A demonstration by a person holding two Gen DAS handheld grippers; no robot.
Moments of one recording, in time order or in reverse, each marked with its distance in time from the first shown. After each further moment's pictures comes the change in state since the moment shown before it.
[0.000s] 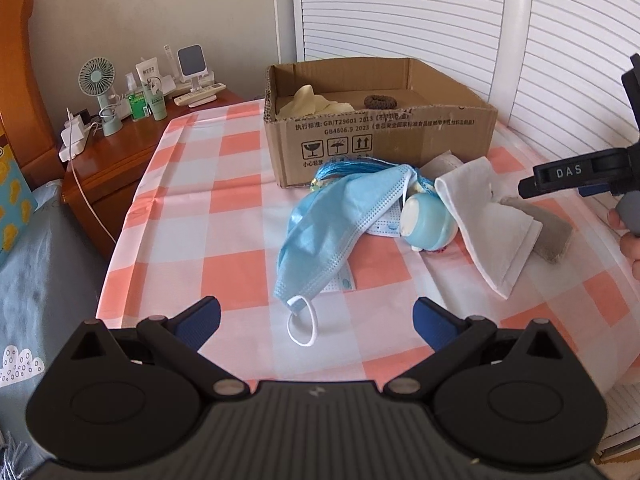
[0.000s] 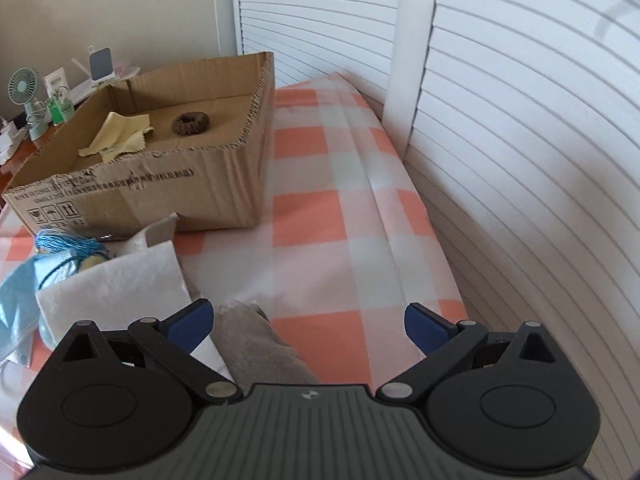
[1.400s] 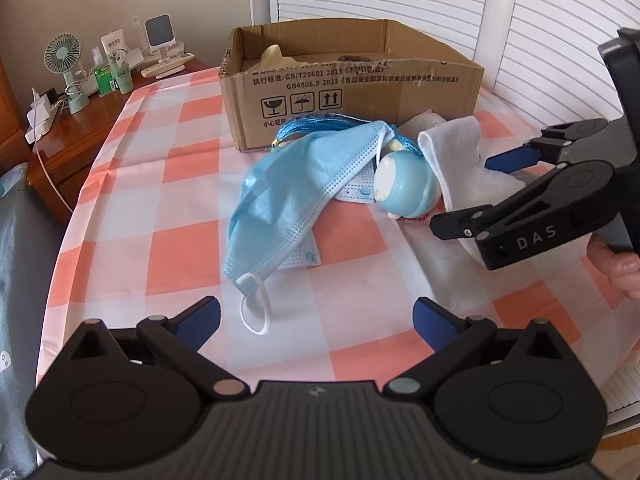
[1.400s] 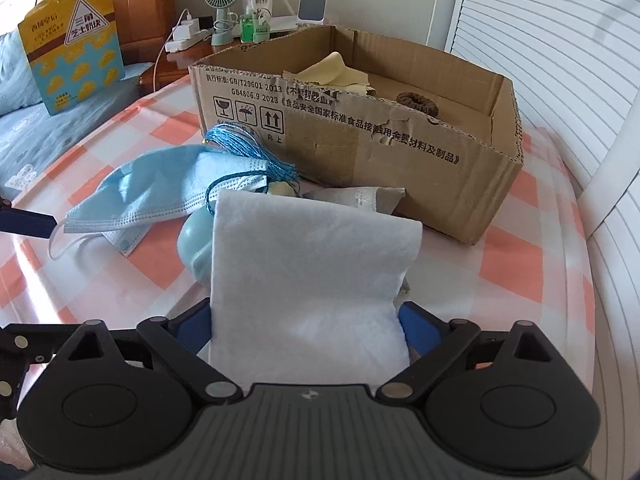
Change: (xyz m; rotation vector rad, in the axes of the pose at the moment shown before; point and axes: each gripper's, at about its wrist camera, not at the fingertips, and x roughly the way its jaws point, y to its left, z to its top) left arm 0.032 -0.014 -0.008 0.019 0.091 -0.069; right arm 0.009 0.083 -0.018 -0.511 0.007 0.348
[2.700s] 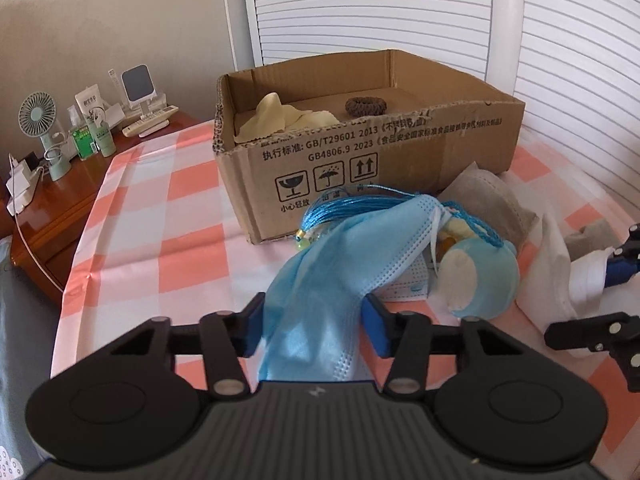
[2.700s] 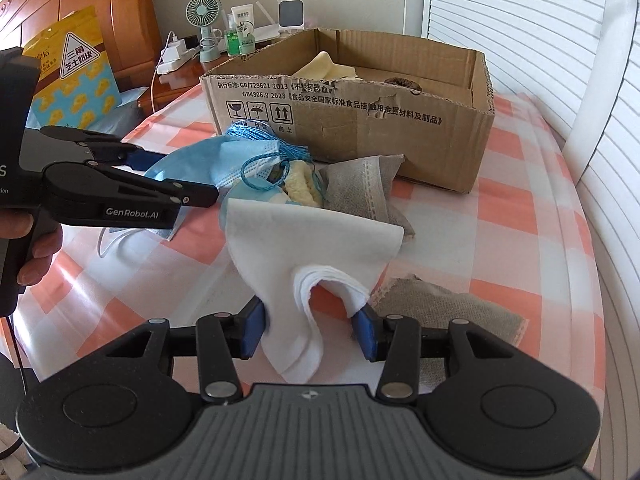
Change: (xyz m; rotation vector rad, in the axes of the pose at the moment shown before) left arm 0.053 0.023 0.051 0.125 -0.124 0.007; right arm -0.033 0.010 -0.025 0.146 -0.017 0.032
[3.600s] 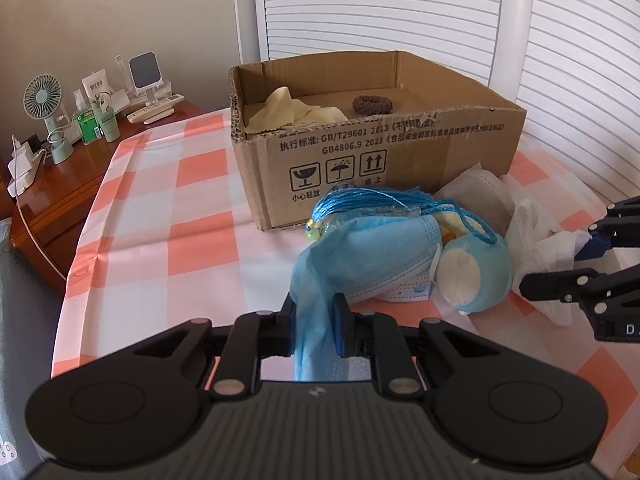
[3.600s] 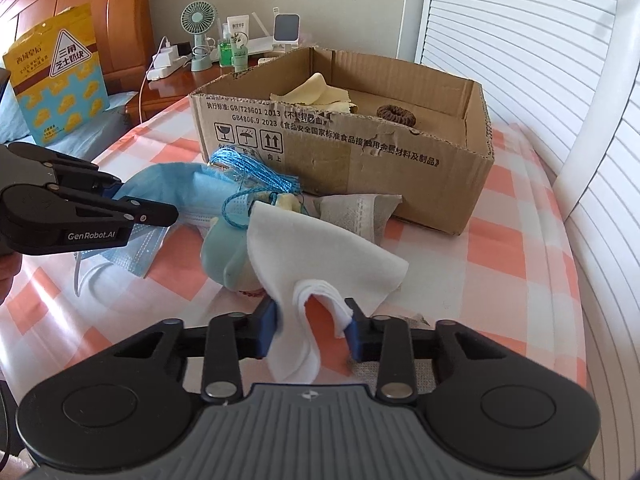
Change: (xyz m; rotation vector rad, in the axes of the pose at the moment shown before) left arm -0.008 0.009 -0.005 -0.056 0.017 -0.027; right arm 0.005 0.005 0.018 -0.044 -0.044 -0.069
